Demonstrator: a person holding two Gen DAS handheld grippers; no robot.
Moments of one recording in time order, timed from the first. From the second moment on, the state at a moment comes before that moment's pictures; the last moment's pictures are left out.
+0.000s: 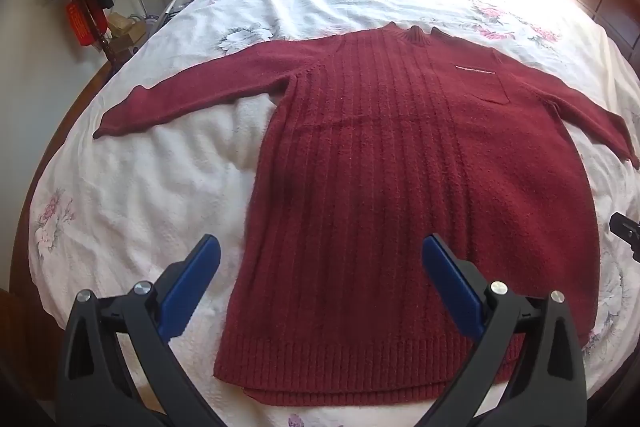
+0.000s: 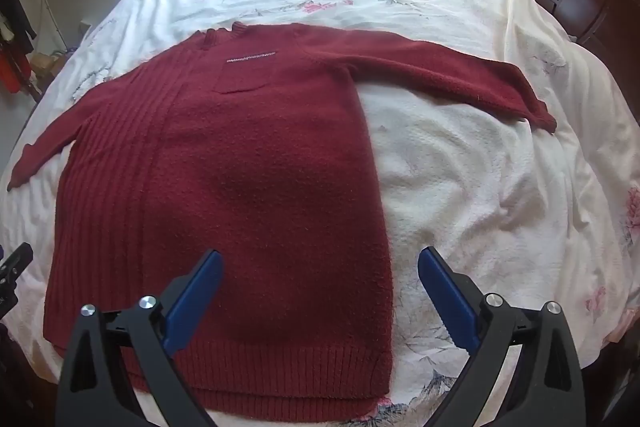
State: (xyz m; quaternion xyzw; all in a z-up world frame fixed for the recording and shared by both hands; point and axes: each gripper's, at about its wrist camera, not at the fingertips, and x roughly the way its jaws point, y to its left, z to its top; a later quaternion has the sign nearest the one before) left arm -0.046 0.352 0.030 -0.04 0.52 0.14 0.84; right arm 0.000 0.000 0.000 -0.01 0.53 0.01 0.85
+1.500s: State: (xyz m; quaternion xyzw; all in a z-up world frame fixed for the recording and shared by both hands) left arm -0.048 0.354 0.029 -0.04 0.51 0.15 0.84; right arm 0.000 0.003 0.001 -0.01 0.53 0.01 0.85
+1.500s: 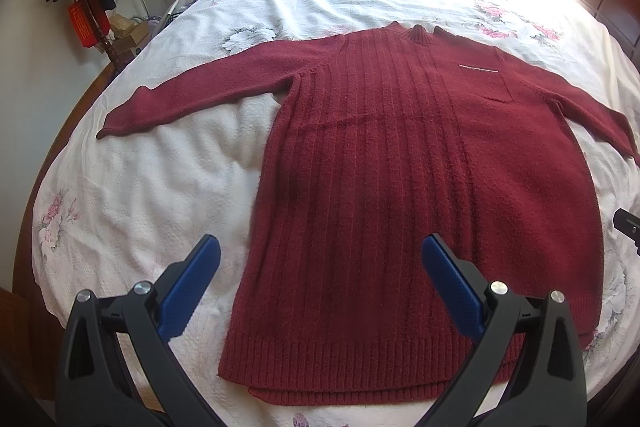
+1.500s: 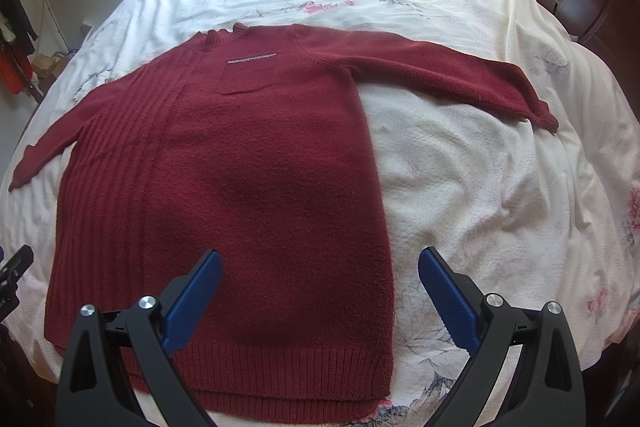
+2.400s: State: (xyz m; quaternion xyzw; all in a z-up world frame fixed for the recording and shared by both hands) left arm 0.122 0.268 0.043 -0.02 0.46 0.08 0.88; right arm 0.150 -0.234 0.013 0.07 0.54 -0.11 0.83
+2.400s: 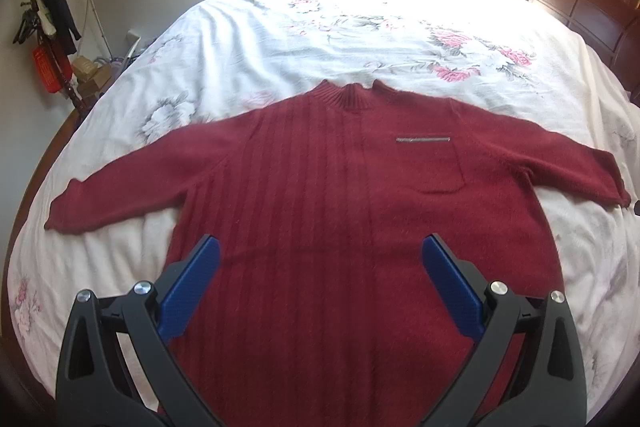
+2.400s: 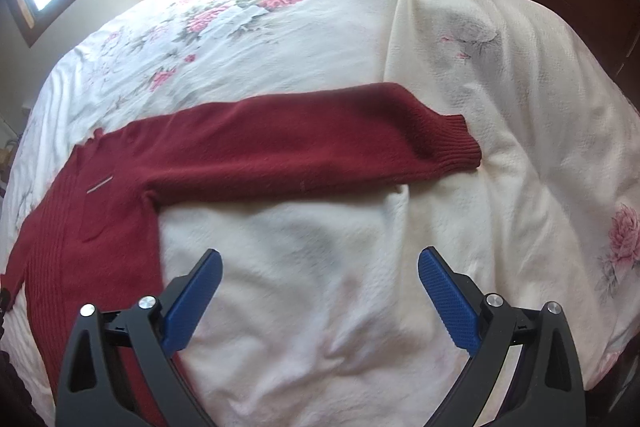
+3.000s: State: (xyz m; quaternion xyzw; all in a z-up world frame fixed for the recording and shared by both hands) left arm 0.236 0.201 0.002 -0.02 0.46 0.06 0.89; right arm 0.246 -0.389 -0.095 0.20 0.61 -0.15 0.75
